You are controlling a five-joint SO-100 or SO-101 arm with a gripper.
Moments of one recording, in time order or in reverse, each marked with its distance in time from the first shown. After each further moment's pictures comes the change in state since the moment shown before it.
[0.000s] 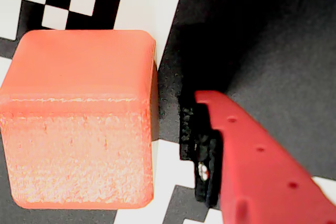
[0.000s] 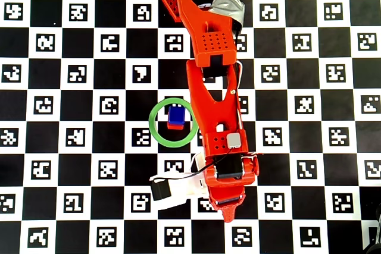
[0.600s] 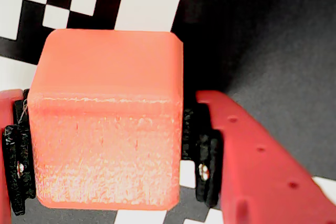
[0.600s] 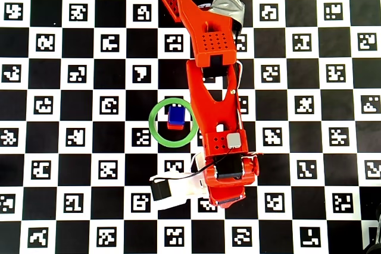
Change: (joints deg) arm 0.0 0.0 0.0 0.0 0.0
